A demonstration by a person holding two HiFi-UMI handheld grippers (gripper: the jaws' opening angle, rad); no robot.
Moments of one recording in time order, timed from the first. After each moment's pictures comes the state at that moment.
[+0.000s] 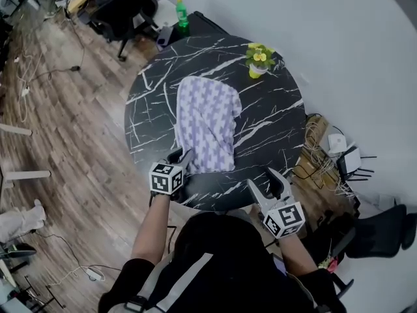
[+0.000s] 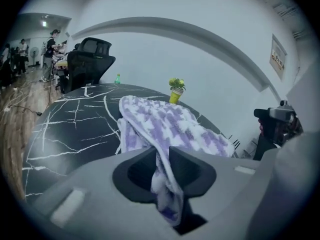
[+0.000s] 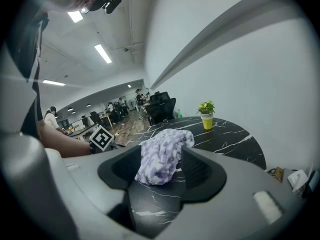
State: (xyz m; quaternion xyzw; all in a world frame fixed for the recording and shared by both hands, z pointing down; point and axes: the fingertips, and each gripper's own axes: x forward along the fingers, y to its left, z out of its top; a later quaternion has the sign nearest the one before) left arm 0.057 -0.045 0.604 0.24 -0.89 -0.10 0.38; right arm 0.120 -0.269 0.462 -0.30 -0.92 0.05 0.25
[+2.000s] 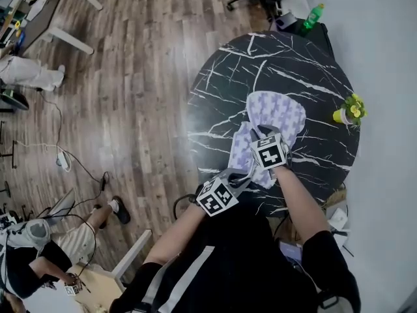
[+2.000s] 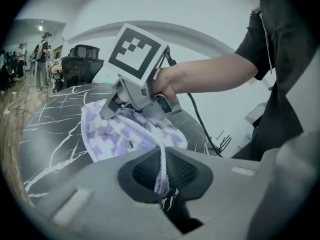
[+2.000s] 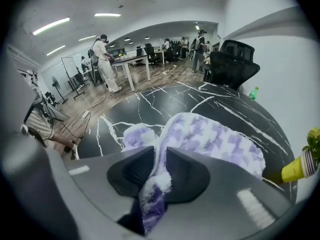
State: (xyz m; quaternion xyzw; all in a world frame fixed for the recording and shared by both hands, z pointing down) left arm 0.159 -0.169 0.581 0.25 -0.89 -0.09 0.36; right arm 0.040 -0.053 0.612 -0.57 -0.66 -0.27 0.41
